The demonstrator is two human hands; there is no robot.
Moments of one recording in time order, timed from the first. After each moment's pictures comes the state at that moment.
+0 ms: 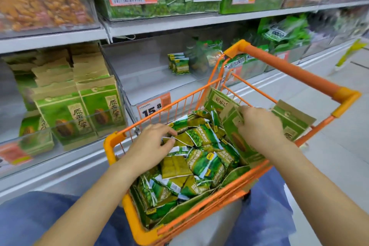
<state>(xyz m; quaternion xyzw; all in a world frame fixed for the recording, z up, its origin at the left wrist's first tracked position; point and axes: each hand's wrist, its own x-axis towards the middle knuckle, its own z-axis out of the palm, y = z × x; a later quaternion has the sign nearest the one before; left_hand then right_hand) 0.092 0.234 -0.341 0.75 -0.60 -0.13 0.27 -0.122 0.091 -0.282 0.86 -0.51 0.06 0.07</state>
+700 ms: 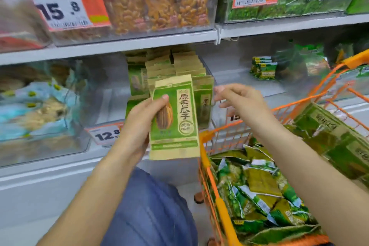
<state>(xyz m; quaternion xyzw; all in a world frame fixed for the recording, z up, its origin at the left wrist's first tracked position) 0.186 0.355 -0.262 0.62 -0.14 -0.26 0.72 0.081 0.174 -0.258 0.73 -0.26 0.24 -0.58</state>
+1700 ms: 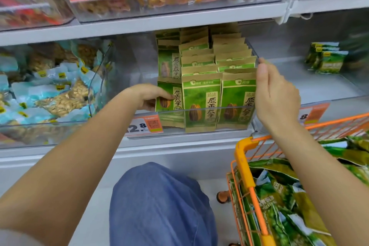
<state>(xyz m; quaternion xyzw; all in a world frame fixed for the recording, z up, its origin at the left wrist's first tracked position) 0.373 0.346 -0.325 0.84 -0.08 -0.39 0.38 0.154 0.162 -0.307 0.86 -0.31 0.33 -0.24</state>
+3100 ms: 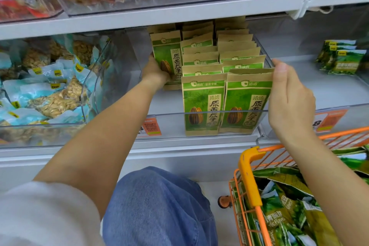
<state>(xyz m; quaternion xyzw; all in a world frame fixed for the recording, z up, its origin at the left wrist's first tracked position) 0.410 0.291 -0.335 0.92 -0.11 -0.02 0.38 0.151 0.155 -0.313 0.84 -0.31 0.33 -0.29</state>
